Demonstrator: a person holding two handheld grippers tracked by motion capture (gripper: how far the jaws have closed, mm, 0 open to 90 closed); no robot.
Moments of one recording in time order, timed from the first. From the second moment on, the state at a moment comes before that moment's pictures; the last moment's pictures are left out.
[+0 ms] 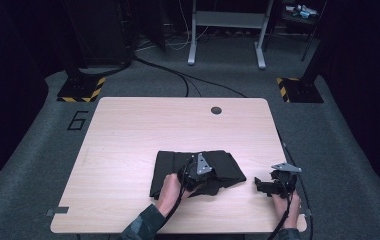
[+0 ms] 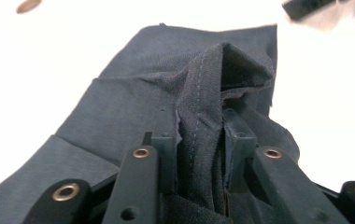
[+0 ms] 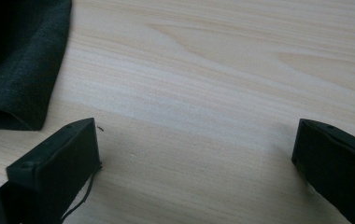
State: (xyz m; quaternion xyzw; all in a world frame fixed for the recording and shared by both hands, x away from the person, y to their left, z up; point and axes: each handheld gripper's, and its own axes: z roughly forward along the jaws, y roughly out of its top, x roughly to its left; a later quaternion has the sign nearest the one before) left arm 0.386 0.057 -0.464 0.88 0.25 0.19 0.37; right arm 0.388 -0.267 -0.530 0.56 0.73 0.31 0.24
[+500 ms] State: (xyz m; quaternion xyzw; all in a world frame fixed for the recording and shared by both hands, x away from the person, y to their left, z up) left arm 0.387 0.087 -0.431 0.84 0.28 0.21 0.41; right arm 0.388 -0.267 -0.530 0.56 0.73 0.31 0.24
